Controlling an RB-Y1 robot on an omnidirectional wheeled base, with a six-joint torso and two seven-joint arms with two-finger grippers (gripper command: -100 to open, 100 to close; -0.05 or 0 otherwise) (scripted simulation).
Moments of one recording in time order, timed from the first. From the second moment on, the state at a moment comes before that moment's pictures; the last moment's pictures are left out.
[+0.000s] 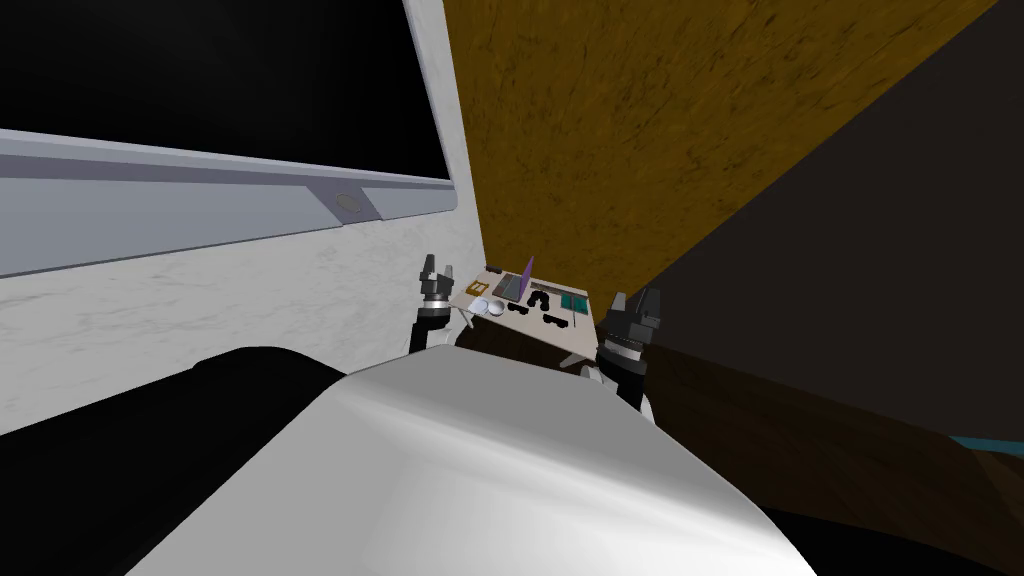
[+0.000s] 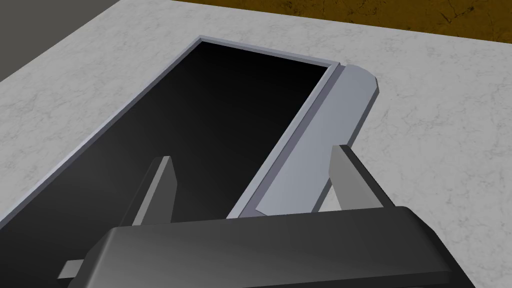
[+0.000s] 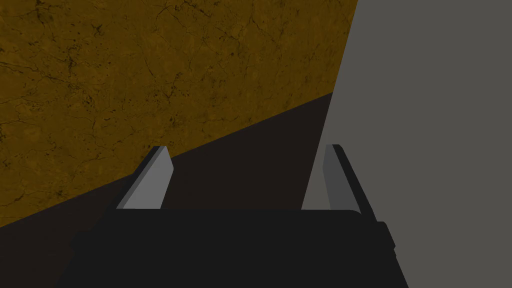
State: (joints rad) left arm 0.48 -0.01 0.06 -2.26 0.05 -0.42 0.06; right arm 0.55 0.03 -0.05 -2.23 0.06 -0.60 -0.02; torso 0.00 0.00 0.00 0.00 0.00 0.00
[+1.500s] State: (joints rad) left arm 0.40 0.09 0.09 -2.17 0.08 -0.38 0.07; right arm 0.55 0.03 -0.05 -2.23 0.06 -0.60 -0.02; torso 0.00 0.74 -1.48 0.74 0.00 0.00
